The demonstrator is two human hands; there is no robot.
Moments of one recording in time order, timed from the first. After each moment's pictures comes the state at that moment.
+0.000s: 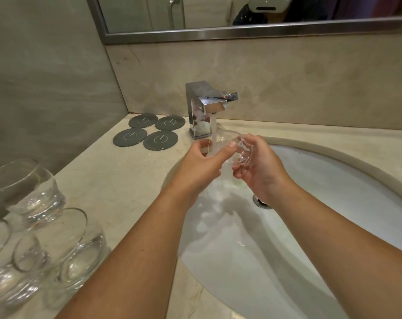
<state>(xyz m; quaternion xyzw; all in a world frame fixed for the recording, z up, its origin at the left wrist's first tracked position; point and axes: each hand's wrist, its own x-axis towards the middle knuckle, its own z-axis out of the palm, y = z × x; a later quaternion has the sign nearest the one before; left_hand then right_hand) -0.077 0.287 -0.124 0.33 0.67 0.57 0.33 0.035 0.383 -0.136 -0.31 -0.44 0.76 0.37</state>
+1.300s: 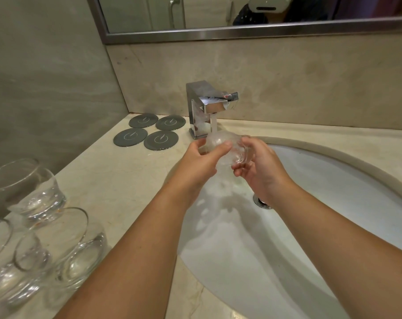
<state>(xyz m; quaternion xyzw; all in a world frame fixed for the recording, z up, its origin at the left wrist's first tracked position) -0.080 0.289 -0.122 0.30 0.65 0.59 0.37 0.036 0.384 -0.140 -0.32 -0.45 0.73 0.39</state>
